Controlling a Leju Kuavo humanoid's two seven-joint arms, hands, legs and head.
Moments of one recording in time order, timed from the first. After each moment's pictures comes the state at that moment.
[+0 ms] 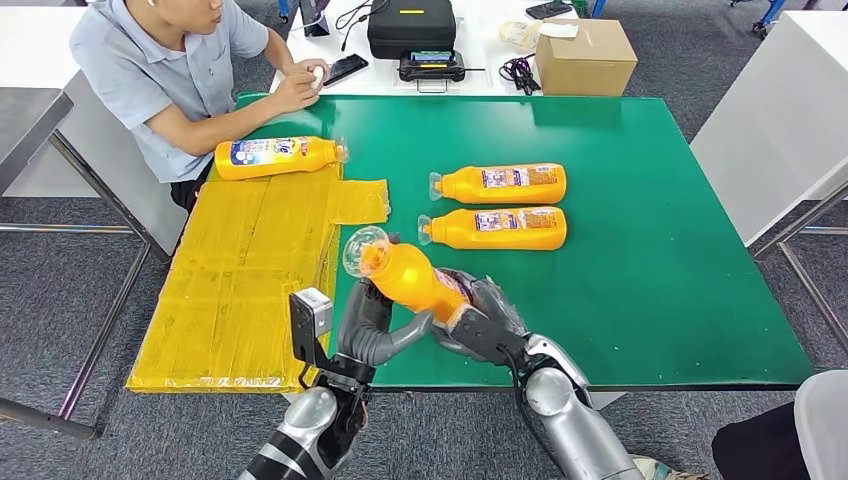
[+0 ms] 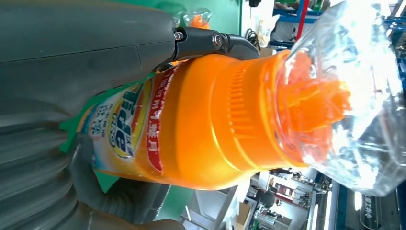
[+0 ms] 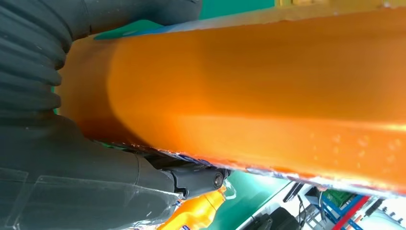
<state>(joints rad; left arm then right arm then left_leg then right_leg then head) -0.24 -0.34 -0.47 -1.08 0.19 0.16 -0.44 -0.23 0.02 0.35 -1.21 0.46 0.14 -0.43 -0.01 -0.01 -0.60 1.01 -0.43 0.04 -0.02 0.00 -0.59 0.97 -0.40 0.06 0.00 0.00</state>
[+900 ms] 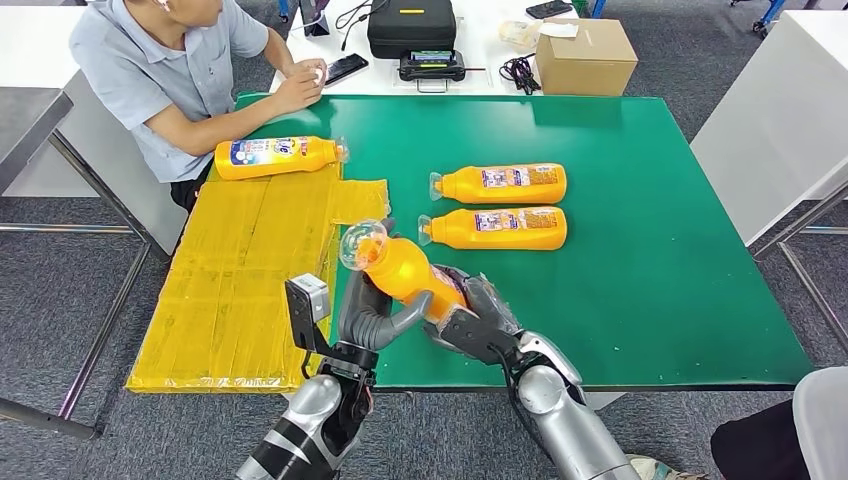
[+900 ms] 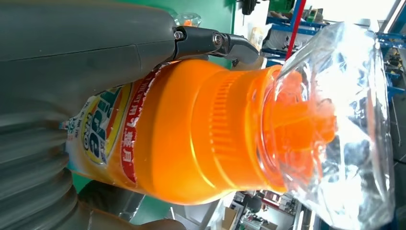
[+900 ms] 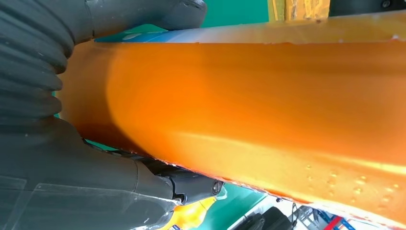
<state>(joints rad) -0.29 -0.35 -0.48 -1.05 0.26 0.21 -0.46 -0.24 0.03 0.37 -1.20 0.49 0.13 -0.43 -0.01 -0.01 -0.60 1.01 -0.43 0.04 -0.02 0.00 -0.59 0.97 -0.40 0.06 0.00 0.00</state>
